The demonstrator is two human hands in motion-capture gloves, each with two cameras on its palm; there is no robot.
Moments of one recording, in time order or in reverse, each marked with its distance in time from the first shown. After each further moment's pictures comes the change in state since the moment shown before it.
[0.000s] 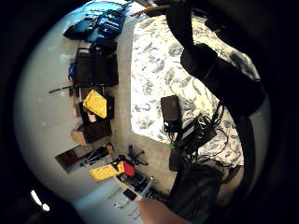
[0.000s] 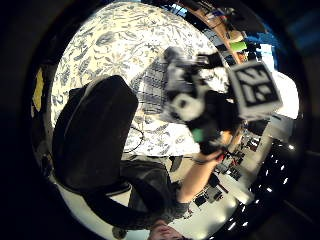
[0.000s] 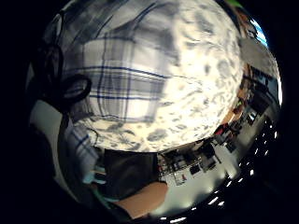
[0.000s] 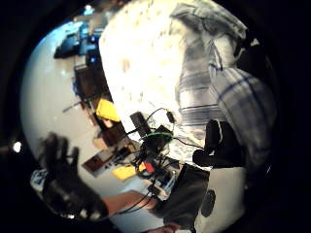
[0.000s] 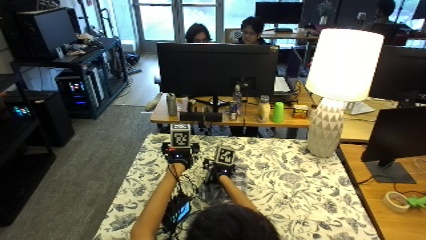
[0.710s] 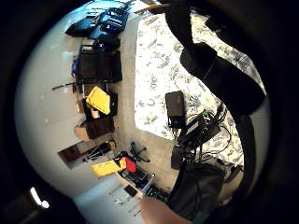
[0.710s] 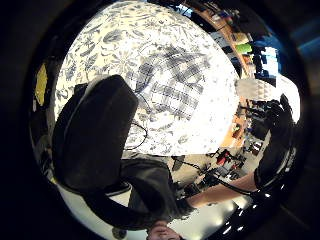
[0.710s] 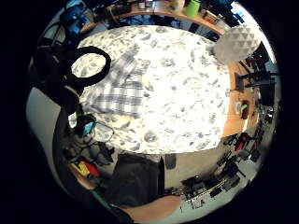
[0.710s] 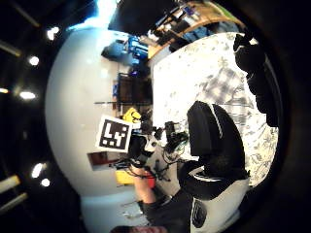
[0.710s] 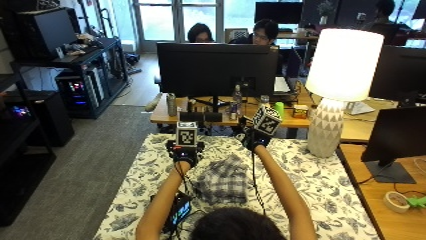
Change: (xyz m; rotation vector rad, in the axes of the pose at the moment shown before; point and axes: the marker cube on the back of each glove) left arm 0.005 0.011 -0.004 -0.016 -0.028 0.014; right arm 0.059 0.068 -0.168 0.687 -0.142 -0.001
